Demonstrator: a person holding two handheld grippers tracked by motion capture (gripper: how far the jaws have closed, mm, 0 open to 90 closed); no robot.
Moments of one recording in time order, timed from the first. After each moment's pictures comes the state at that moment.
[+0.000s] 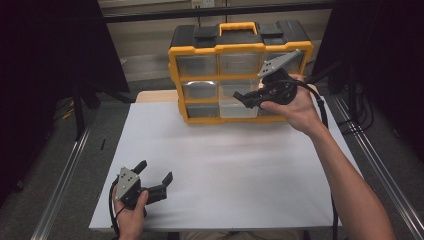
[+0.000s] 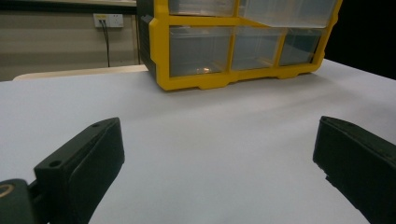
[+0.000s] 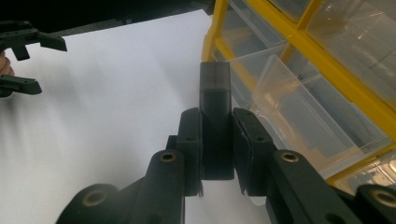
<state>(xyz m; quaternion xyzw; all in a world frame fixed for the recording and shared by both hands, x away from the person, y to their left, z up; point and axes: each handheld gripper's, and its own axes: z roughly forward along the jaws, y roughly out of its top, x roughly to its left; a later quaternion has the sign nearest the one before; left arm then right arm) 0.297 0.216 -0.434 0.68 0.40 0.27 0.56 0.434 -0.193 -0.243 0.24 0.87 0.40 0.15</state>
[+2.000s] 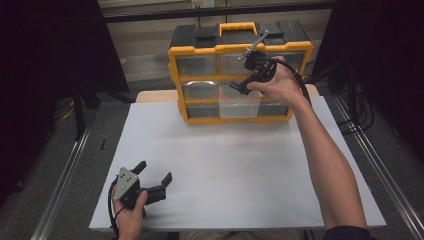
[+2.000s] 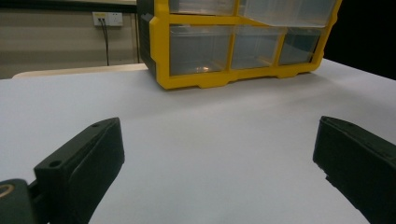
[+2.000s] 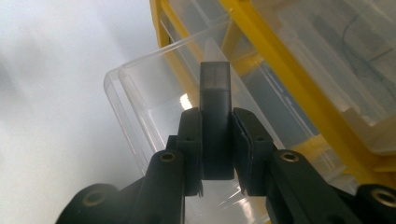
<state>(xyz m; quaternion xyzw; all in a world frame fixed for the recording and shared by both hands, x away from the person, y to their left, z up) 0.297 0.218 -0.434 0.68 0.40 0.27 0.56 0.513 -0.171 -0.245 0.29 0.90 0.29 0.12</state>
